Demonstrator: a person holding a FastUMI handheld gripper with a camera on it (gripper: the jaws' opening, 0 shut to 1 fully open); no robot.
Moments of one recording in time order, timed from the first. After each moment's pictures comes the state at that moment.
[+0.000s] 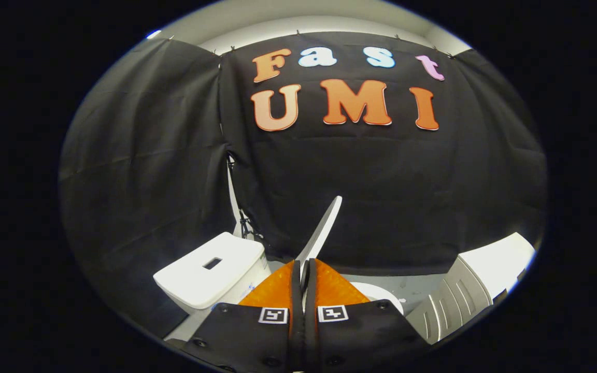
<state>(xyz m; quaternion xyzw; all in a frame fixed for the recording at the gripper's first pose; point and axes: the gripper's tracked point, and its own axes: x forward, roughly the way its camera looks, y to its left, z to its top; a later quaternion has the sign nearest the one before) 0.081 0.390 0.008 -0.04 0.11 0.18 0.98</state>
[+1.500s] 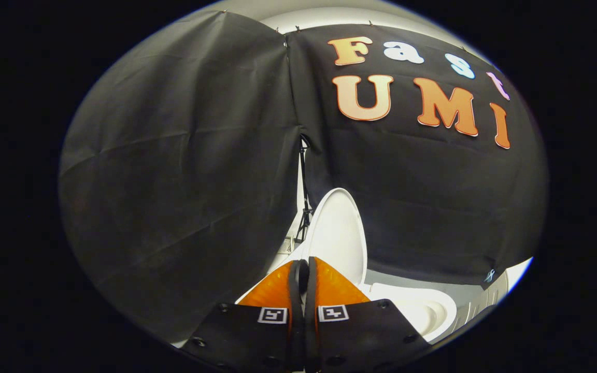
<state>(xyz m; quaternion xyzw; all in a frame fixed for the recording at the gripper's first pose) 0.045 0.659 -0.007 -0.07 0.16 0.28 0.94</state>
